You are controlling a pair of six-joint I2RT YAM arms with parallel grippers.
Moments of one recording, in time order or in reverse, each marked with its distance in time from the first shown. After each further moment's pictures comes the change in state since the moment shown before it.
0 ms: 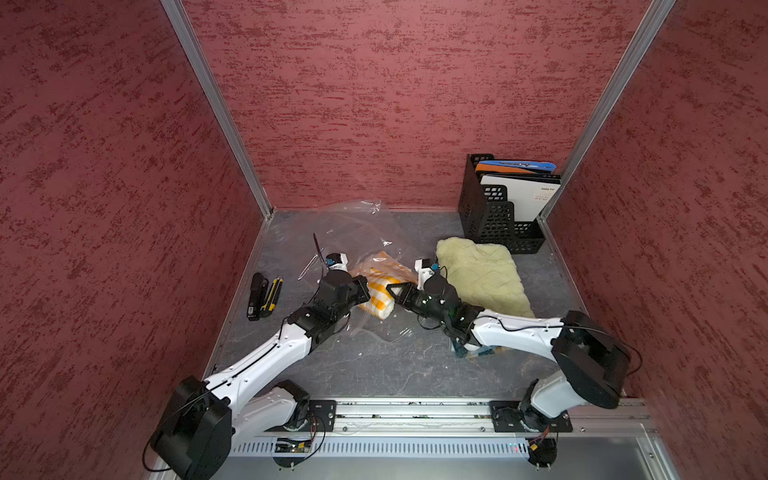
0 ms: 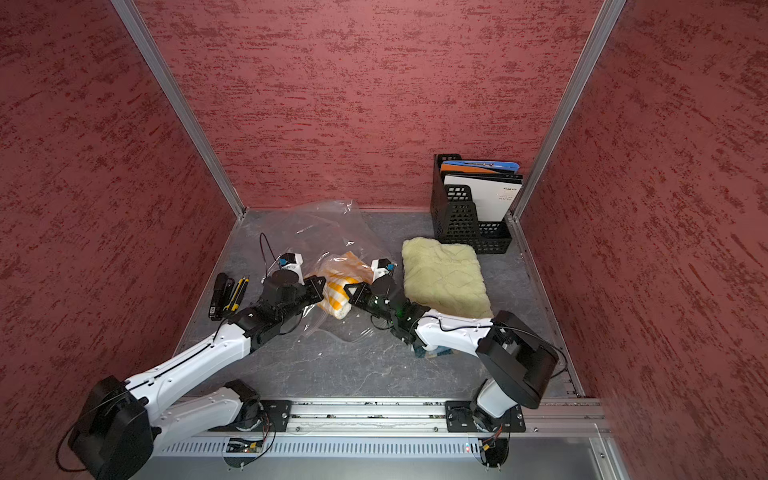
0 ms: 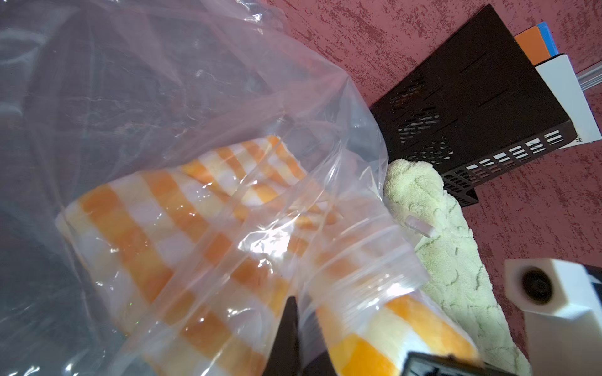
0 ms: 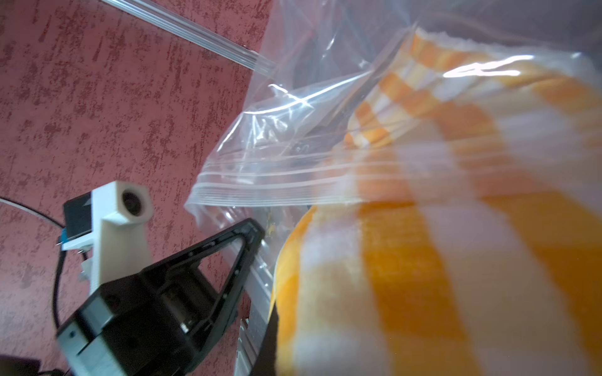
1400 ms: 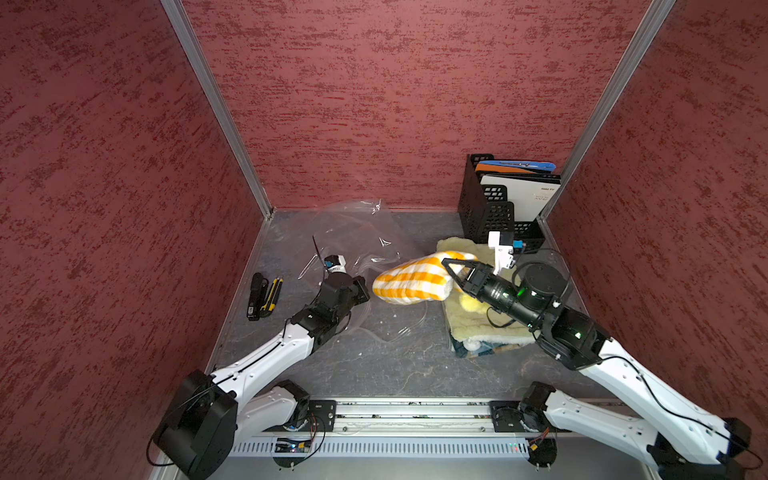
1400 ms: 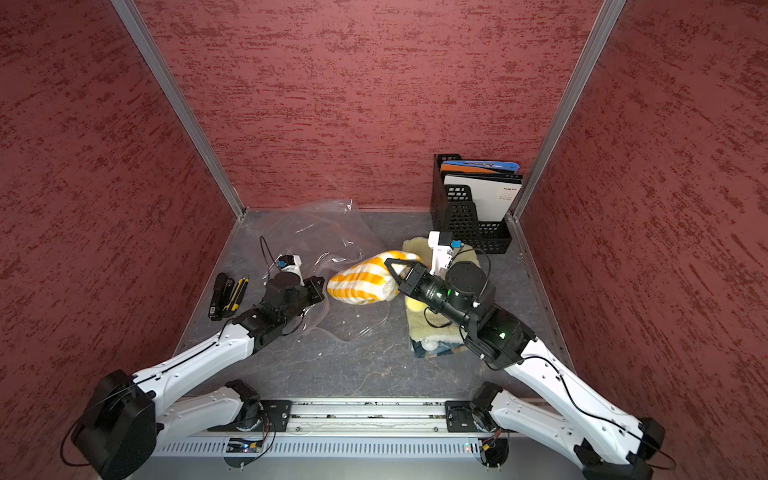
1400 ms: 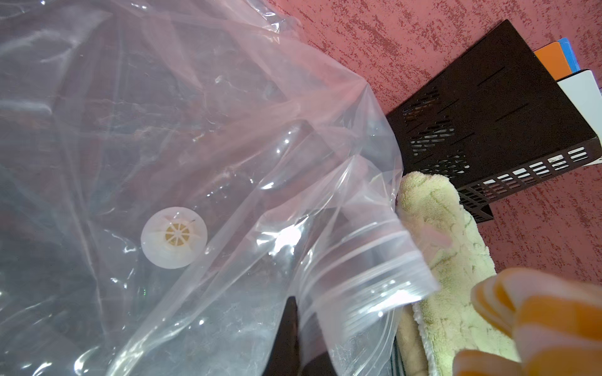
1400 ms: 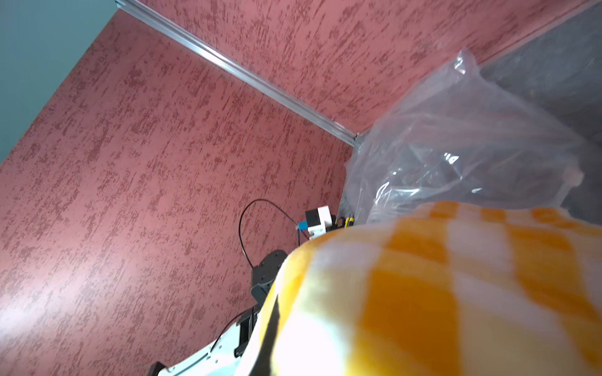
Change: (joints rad) left arm 0.000 0.028 -0.037 0.067 -0.051 -0.020; right arm -0.113 -0.652 0.254 -0.669 -0.005 -0.110
